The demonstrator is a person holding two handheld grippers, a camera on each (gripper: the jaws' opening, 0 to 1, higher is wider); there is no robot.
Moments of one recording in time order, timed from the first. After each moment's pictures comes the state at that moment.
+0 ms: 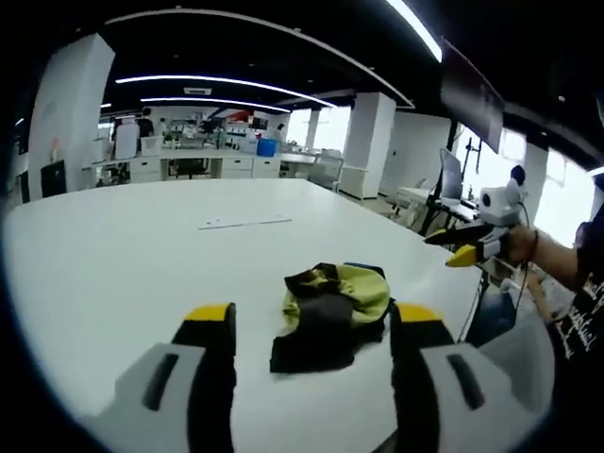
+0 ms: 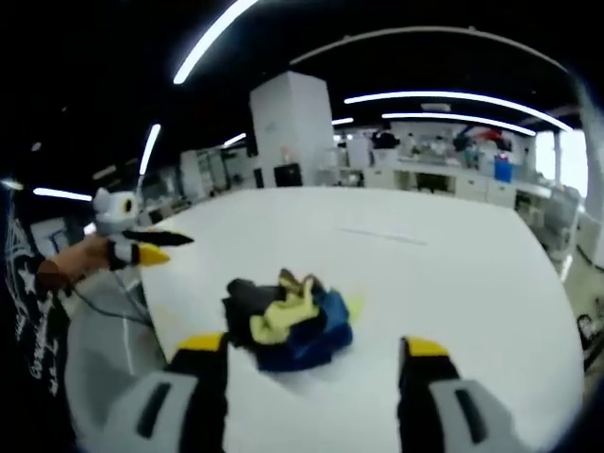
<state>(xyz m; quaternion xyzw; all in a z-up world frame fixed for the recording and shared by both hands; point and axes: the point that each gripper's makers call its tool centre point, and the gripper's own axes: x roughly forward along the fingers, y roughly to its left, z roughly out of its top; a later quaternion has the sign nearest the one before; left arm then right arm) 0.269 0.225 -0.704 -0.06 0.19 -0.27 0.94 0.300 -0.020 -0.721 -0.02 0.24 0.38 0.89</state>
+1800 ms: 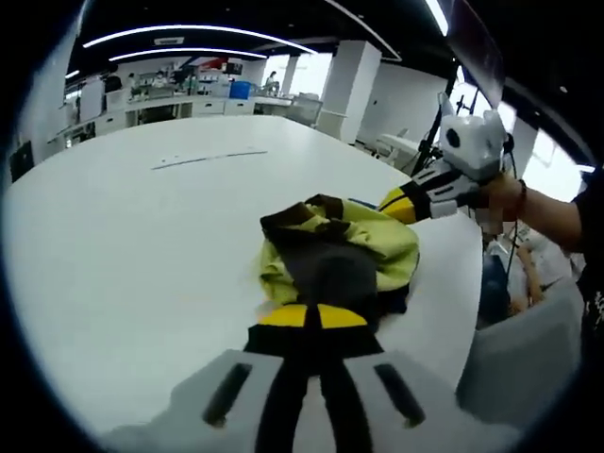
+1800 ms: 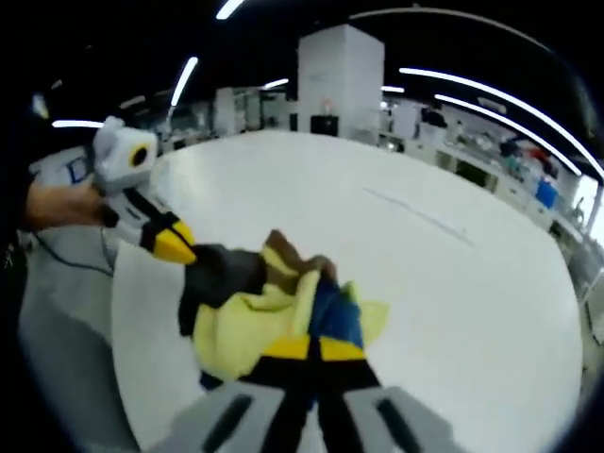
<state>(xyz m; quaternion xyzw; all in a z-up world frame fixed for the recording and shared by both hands) 0.309 0.180 -0.793 -0.02 0.30 -0.32 0.90 0.366 0.047 -0.794 -0.16 0.29 0.43 0.84</state>
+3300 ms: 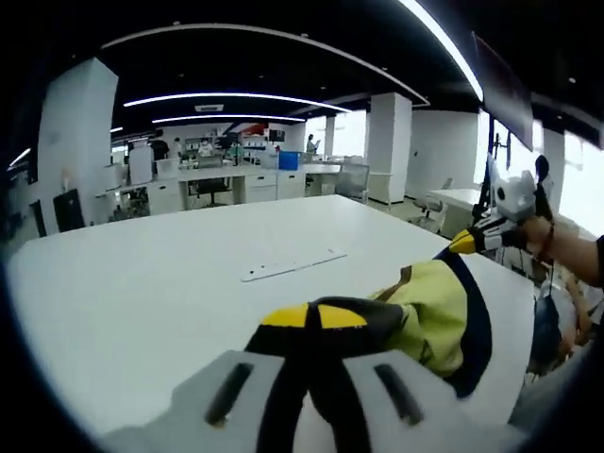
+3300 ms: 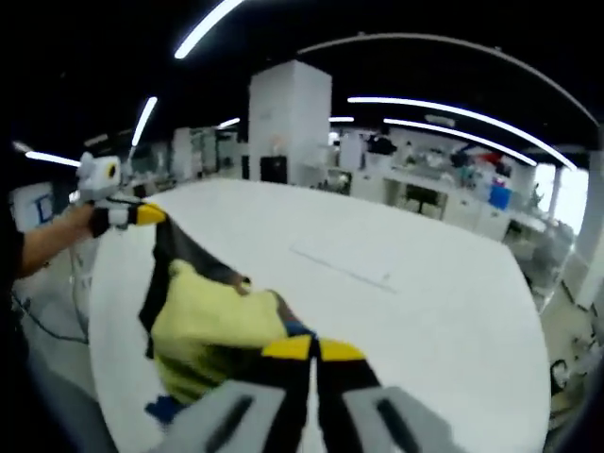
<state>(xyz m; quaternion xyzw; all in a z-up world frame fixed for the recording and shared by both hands) 0.428 0.280 -0.665 0.00 0.16 -0.20 0.97 0.466 -0.009 -0.701 -0.09 0.23 0.34 0.91</state>
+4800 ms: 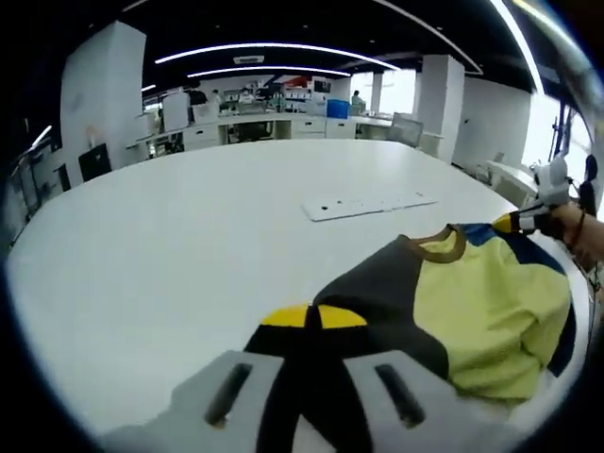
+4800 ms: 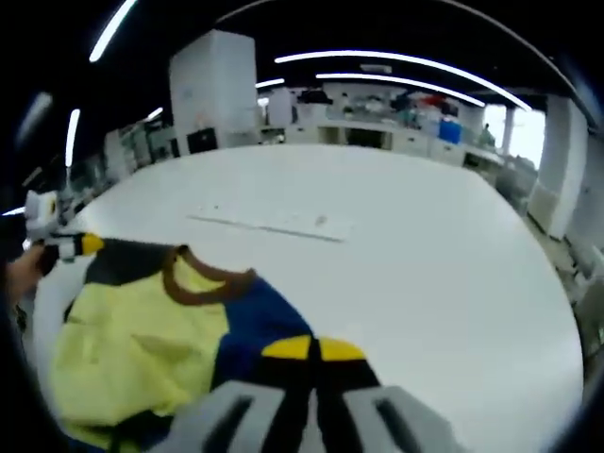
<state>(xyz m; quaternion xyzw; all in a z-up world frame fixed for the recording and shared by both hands) 0.531 0.349 -0.800 0.00 0.27 -0.10 0.96 0.588 -0.020 -0.824 -0.05 0.34 0.21 0.92</state>
